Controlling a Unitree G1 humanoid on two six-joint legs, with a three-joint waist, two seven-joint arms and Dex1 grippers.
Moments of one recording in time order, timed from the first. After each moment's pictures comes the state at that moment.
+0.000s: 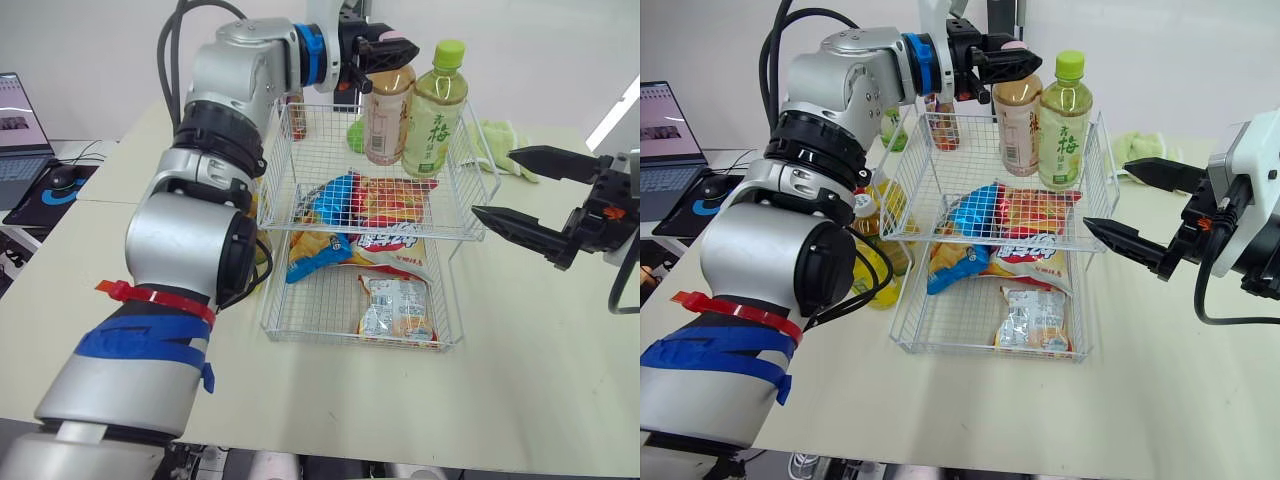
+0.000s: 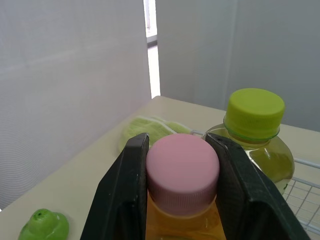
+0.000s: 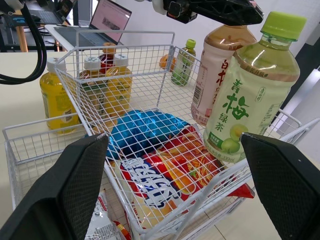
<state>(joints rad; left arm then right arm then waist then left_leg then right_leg) -1.69 0.29 0.00 1.06 -0.21 0.38 -0.95 -0.36 -1.04 -0.49 -0.62 1.00 0.84 0.64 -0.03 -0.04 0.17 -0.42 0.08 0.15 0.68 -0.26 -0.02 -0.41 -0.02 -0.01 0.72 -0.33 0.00</state>
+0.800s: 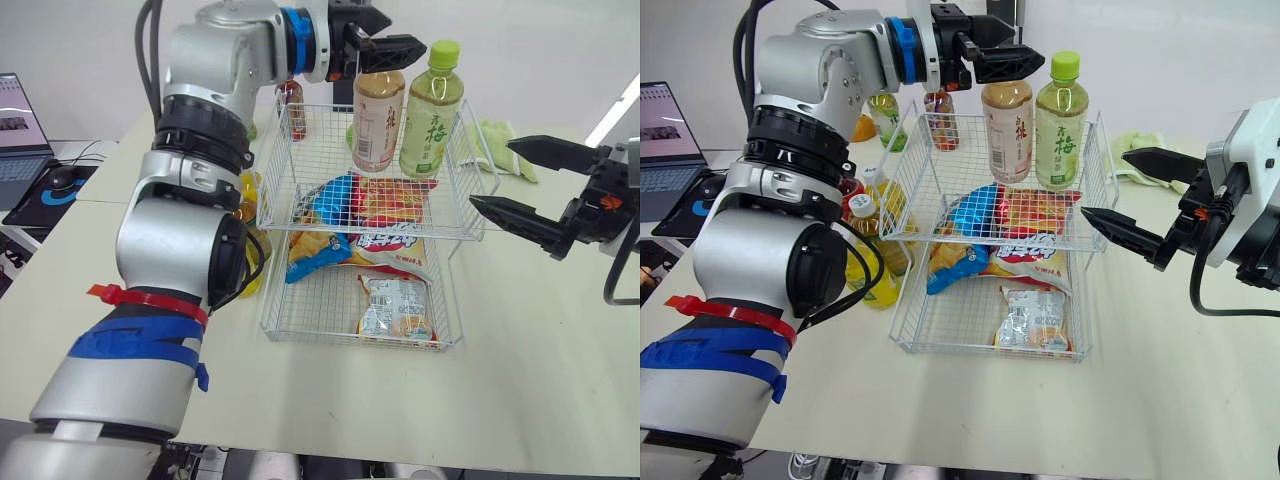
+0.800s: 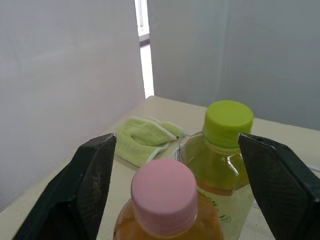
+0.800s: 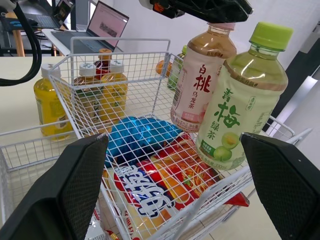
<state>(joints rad) -1.66 0.34 0.01 0.86 -0.20 0.53 -1.01 -0.41 -1.03 -0.45 -0.59 0.99 0.81 0.62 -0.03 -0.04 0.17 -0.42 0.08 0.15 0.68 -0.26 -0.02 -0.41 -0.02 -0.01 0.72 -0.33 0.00</state>
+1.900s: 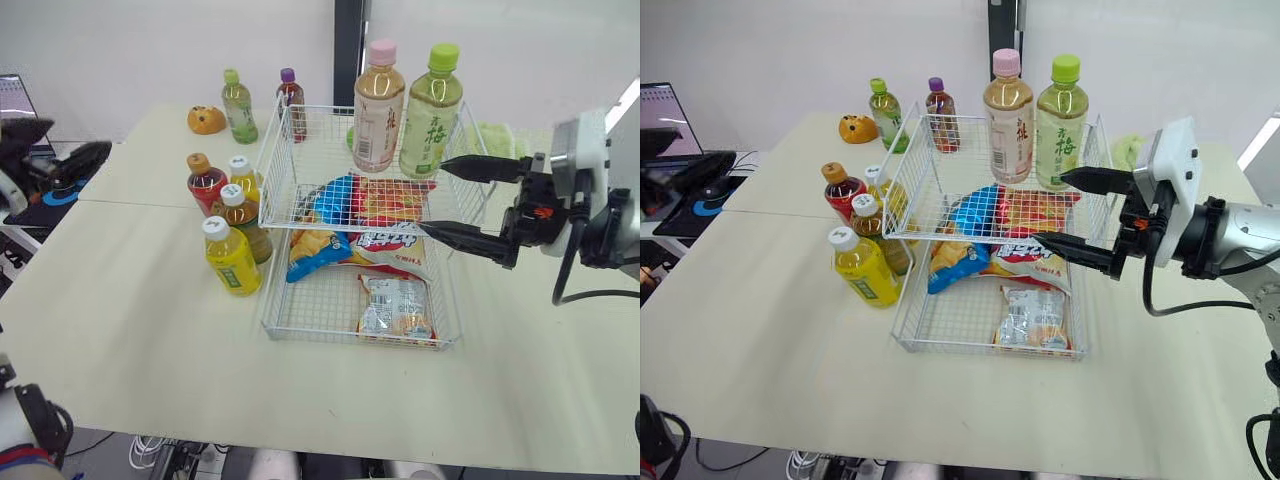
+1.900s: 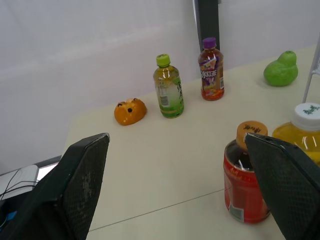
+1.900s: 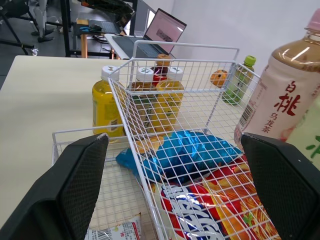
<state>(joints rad) -0.56 1.00 0.57 0.25 -0.32 0.51 -0.90 -0.58 -0.93 -0.16 -0.52 0.90 0.73 0.77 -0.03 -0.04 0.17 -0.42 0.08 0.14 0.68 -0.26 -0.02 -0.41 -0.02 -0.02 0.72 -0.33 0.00</state>
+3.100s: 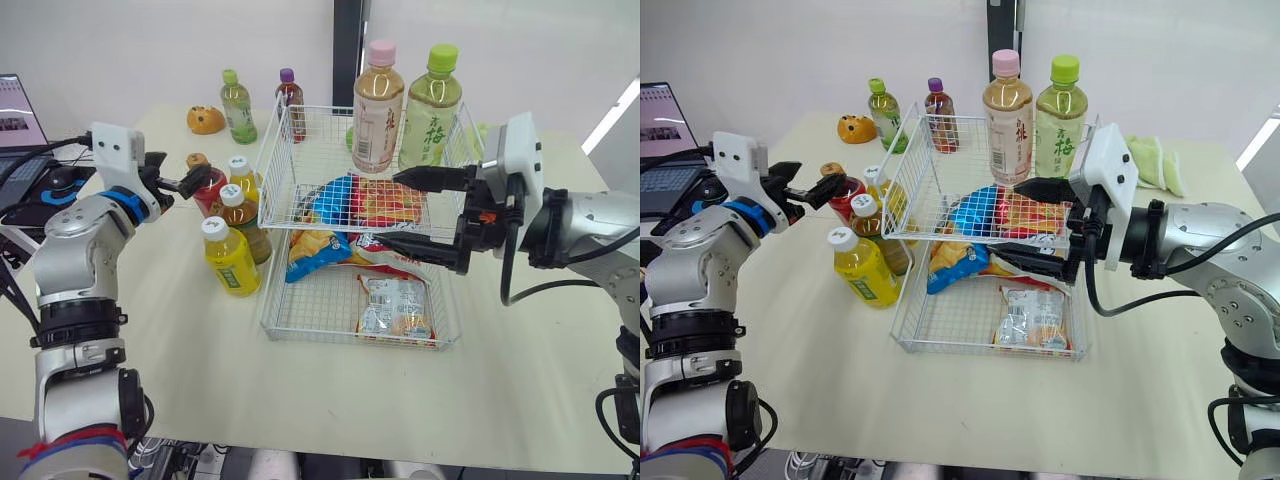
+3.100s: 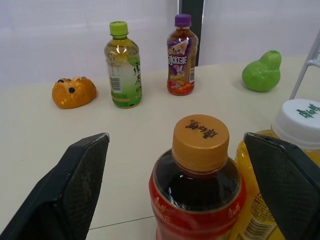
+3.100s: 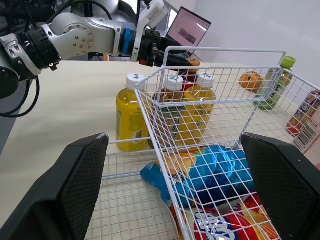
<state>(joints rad) -0.74 0.68 0.28 0.37 -0.32 0.44 -0.59 -0.70 -0.81 -0.05 -0.57 0.89 0.88 0.69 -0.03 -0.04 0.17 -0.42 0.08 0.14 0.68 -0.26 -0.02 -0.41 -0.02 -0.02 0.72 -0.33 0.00</state>
